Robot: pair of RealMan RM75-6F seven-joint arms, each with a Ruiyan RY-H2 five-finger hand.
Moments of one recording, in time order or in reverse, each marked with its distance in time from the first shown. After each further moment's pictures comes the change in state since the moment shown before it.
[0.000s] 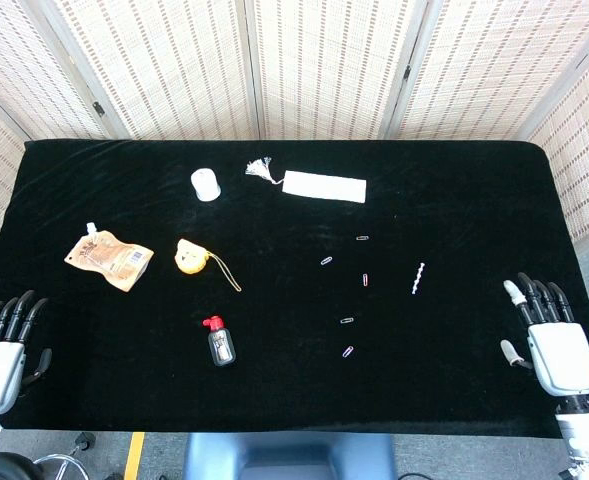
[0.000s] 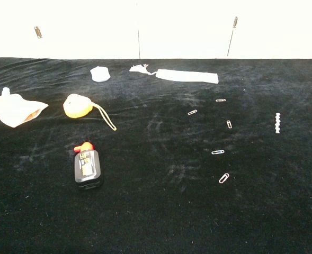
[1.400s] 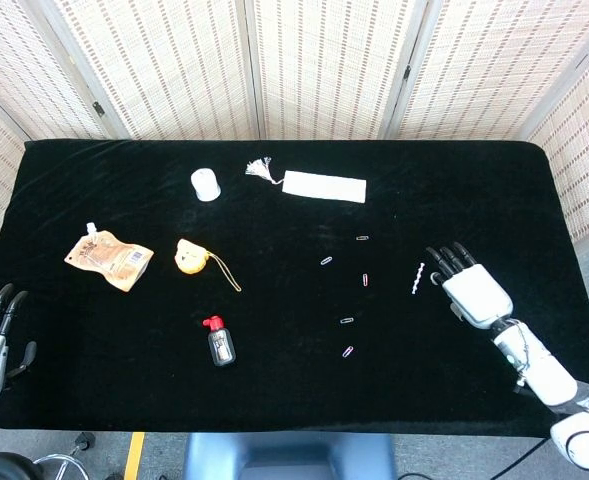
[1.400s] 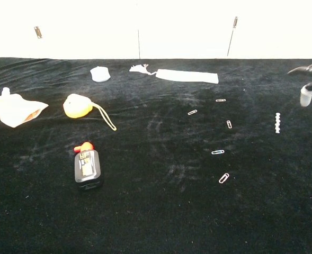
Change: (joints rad) left arm -0.002 0.022 -0.034 0.004 -0.075 -0.019 -0.050; right arm 0.411 -0.080 0.022 0.309 -0.061 -0.503 -0.073
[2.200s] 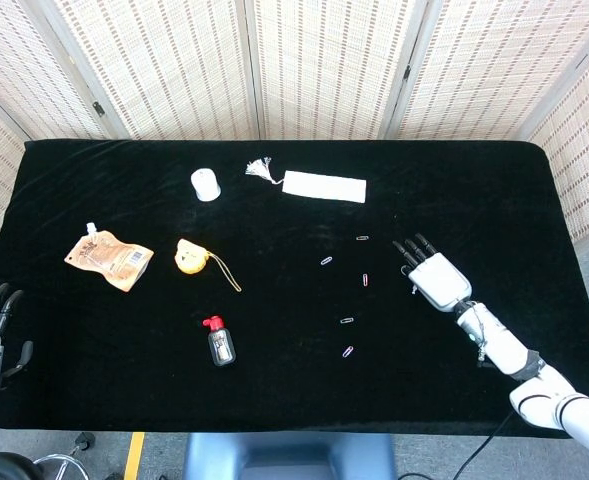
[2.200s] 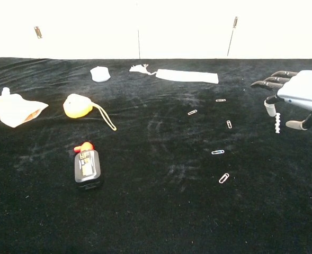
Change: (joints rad) left arm 0.003 0.011 -0.002 0.007 0.002 0.005 -0.036; right arm 0.134 -0.288 -0.056 0.432 -0.079 0.013 0.107
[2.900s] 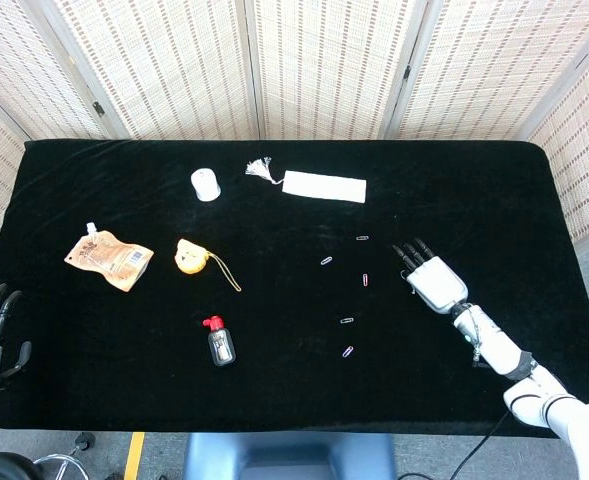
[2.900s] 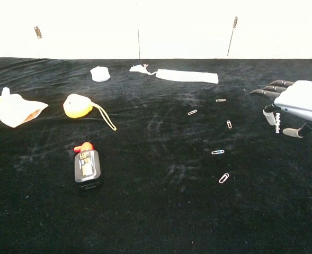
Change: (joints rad) left arm 0.002 0.003 0.002 0.000 -0.001 -0.001 -0.004; right arm 0.005 -0.101 -0.047 0.160 0.007 0.025 0.091
